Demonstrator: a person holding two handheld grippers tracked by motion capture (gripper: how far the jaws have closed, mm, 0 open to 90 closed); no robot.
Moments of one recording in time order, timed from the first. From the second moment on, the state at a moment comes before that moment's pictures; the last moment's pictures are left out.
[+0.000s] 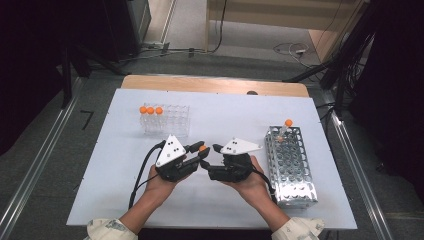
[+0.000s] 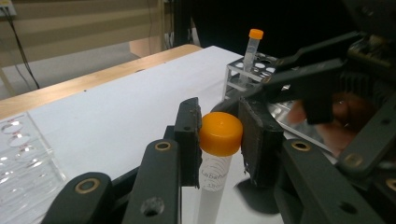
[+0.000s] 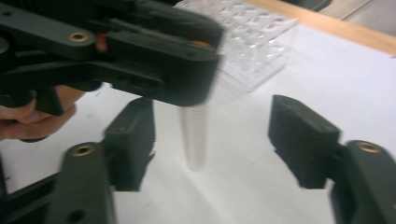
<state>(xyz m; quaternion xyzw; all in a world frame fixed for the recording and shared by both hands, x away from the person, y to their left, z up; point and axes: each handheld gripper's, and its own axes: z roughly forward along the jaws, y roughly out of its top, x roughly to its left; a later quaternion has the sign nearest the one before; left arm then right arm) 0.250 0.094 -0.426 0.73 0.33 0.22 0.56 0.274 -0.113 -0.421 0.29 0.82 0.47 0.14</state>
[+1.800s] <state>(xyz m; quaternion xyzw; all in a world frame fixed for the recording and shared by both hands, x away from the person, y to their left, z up) 0.355 0.177 -0.389 0.64 0.47 0.32 0.52 0.294 -0.272 -0.408 0.44 0.74 0.46 0.21</state>
